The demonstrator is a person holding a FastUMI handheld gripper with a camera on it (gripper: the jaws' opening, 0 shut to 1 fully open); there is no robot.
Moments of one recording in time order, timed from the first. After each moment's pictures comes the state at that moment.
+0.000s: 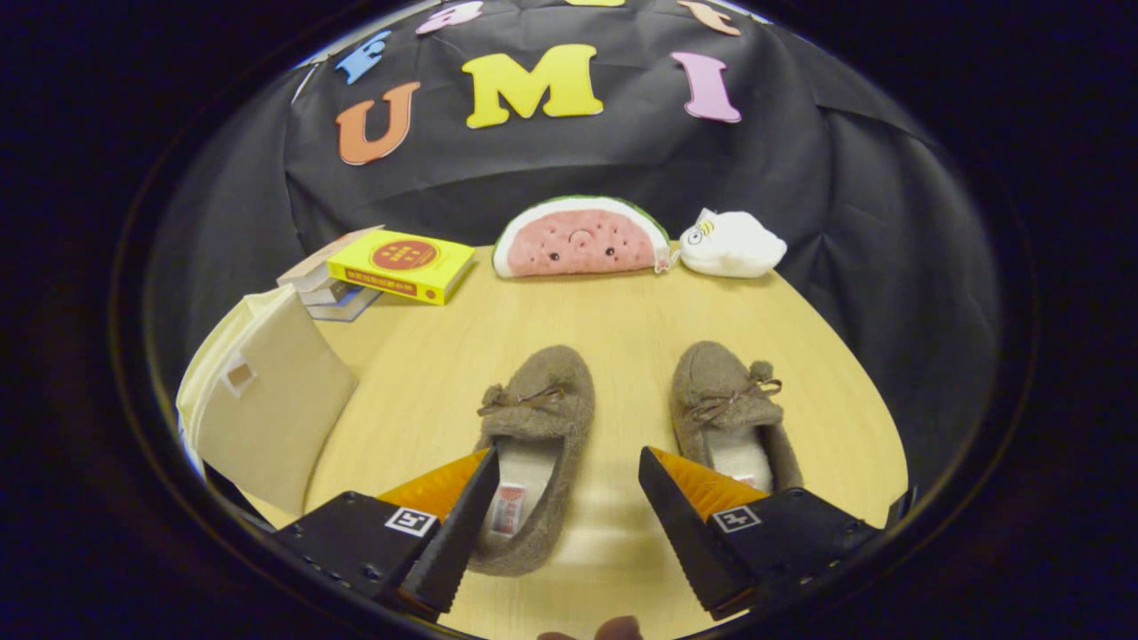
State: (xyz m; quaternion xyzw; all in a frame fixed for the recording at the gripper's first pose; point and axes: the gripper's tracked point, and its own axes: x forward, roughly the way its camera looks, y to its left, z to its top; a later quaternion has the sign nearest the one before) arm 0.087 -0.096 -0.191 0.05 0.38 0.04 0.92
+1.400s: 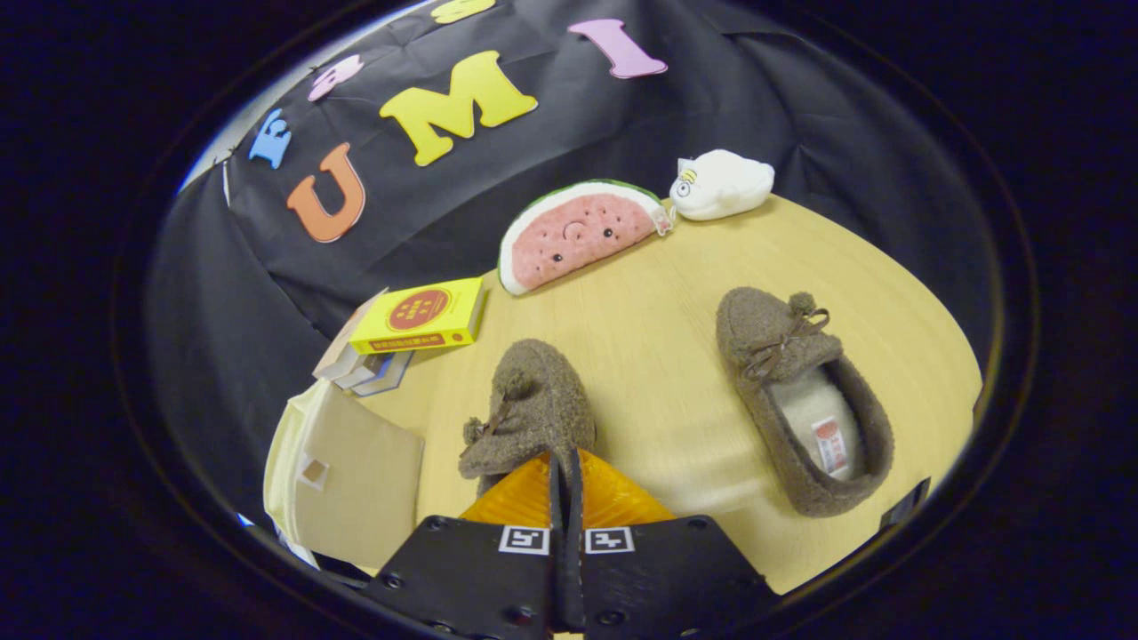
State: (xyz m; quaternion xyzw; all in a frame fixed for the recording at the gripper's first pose) arm 0.088 -0.057 -0.154 0.26 0.38 0.06 0.89
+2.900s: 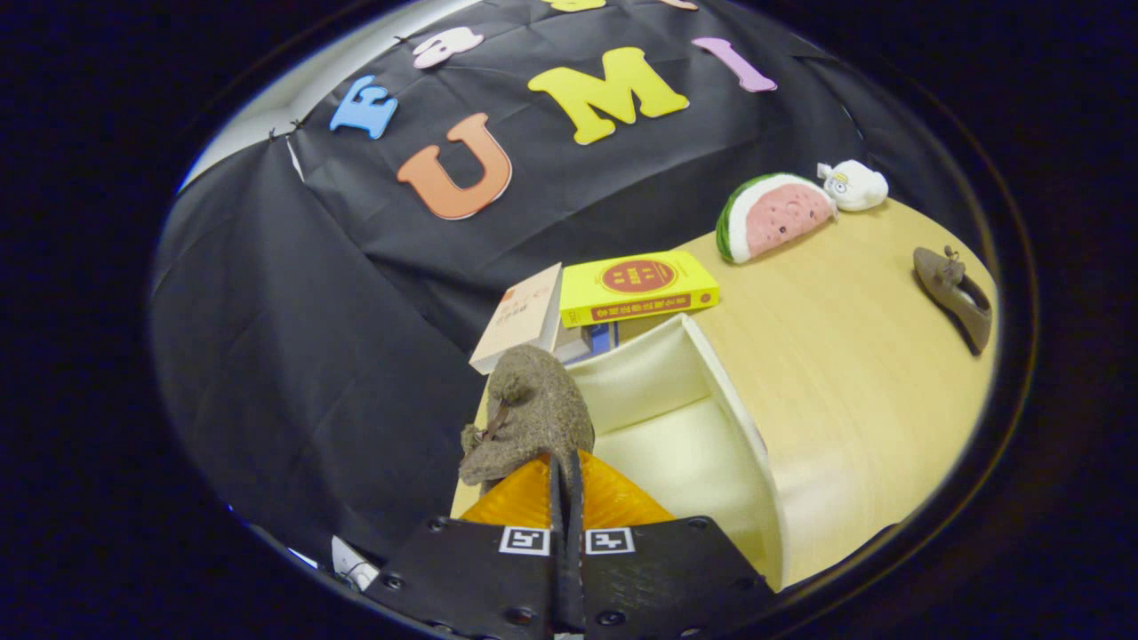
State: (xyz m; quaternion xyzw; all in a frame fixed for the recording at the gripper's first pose) arm 0.054 0.298 -0.050 0.29 0.35 0.11 0.88
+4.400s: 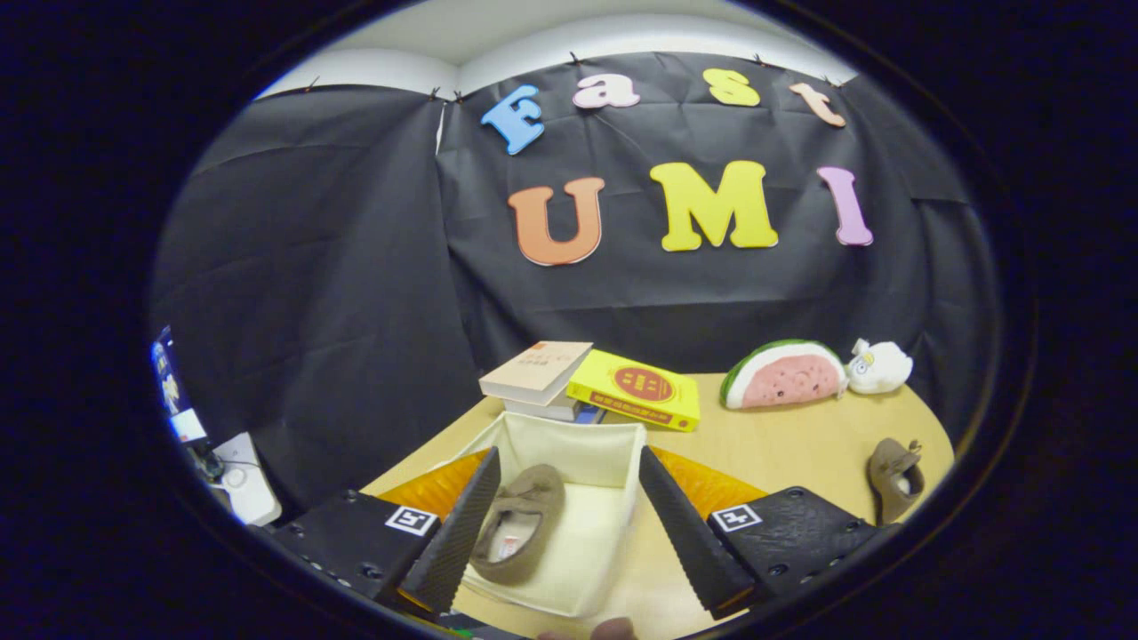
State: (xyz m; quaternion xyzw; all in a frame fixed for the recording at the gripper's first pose) arm 0.026 0.185 0.014 0.07 0.16 0.19 0.97
